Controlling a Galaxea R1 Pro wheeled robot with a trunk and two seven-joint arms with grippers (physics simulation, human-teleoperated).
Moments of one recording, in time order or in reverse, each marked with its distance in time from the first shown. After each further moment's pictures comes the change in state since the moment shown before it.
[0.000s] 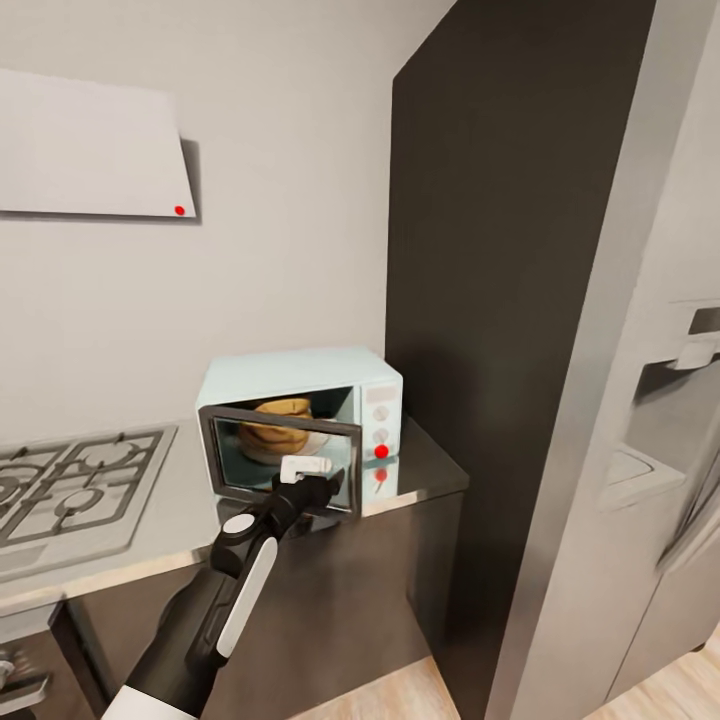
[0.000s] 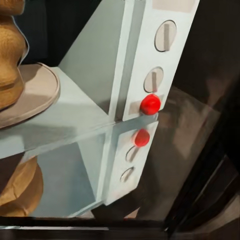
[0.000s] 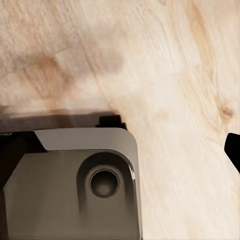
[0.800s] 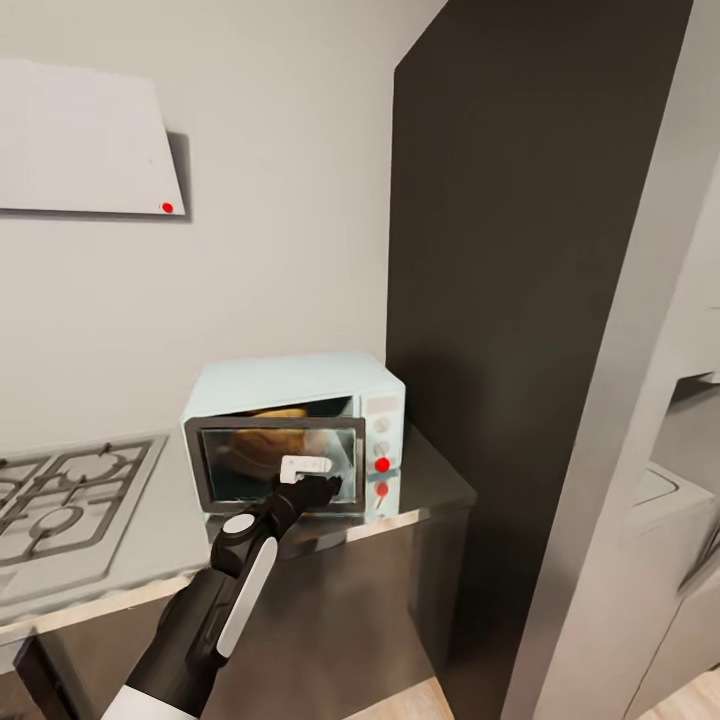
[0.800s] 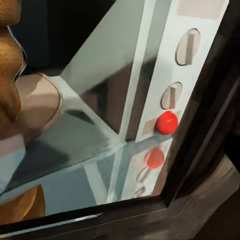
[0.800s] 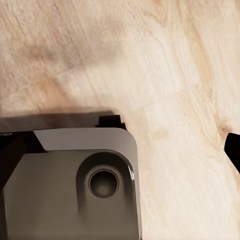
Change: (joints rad) left arm 0.000 0.000 0.000 0.001 -0.003 0.000 0.000; right arm 0.000 -0.003 0.000 0.000 0.000 0.000 0.003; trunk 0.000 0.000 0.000
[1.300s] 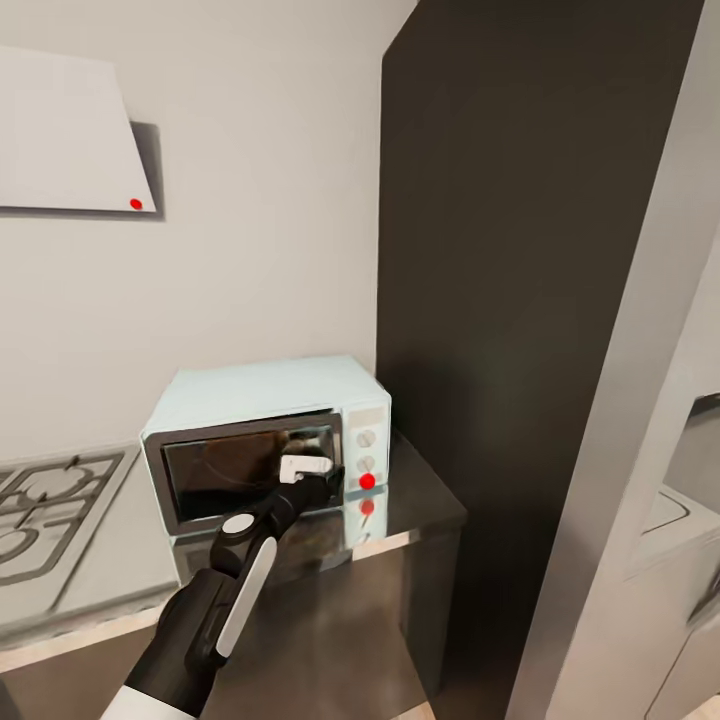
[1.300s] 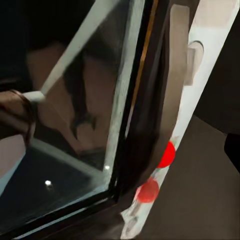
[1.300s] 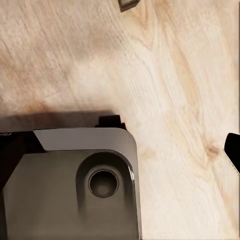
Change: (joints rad) left arm 0.000 0.002 0.000 -0.003 0.001 0.000 -0.001; right arm 0.000 0.000 0.000 0.000 0.000 0.000 0.000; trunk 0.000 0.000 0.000
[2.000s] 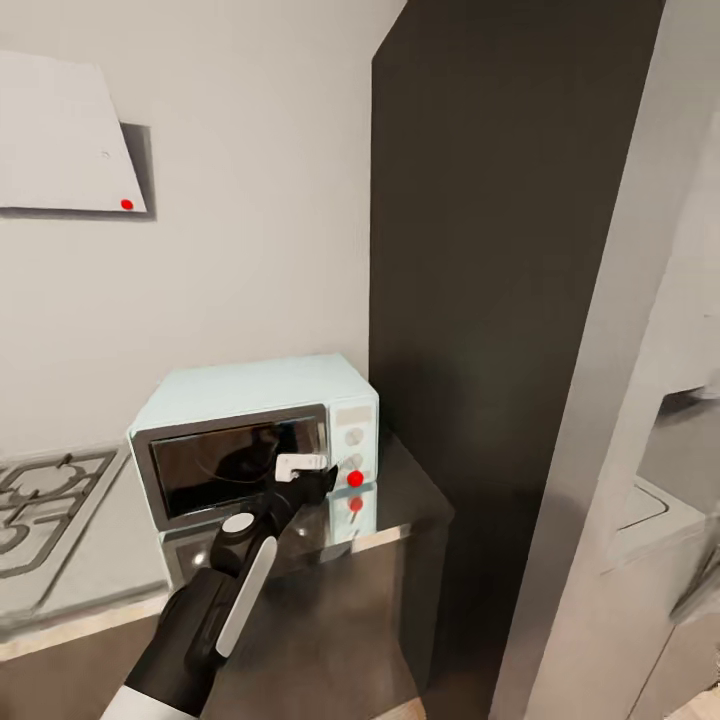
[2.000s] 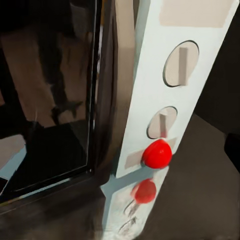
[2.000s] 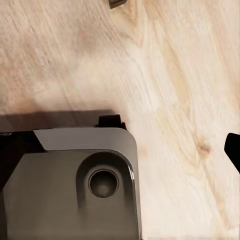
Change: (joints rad) left arm 0.000 -0.001 -0.002 -0.009 -0.001 0.003 0.073; right arm 0.000 0.000 0.000 0.000 0.000 0.000 0.000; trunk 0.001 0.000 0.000
